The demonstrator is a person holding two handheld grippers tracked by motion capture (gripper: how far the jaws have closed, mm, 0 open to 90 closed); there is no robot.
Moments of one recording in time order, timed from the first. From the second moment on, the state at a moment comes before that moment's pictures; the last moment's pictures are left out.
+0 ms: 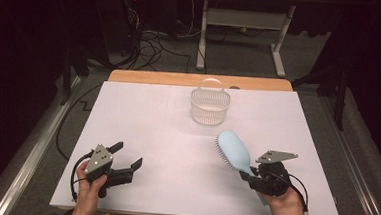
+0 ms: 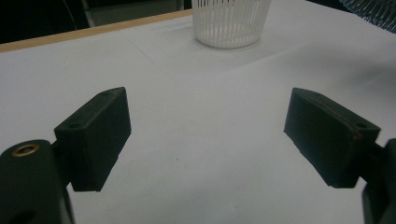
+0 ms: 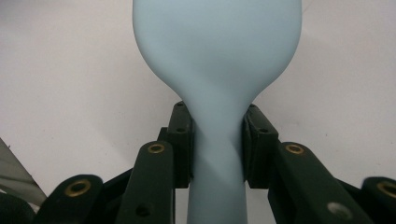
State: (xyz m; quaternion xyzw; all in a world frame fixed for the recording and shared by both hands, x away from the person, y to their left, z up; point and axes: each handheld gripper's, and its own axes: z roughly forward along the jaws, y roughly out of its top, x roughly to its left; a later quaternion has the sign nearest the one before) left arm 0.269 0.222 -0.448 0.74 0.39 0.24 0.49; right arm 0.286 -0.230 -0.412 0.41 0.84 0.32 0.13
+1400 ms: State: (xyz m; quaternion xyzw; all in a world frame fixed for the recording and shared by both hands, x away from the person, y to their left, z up) left arm 0.278 0.173 -0.444 0.77 0.34 0.18 0.50; right arm 0.285 -0.203 -0.406 0.38 0.85 0.34 0.12
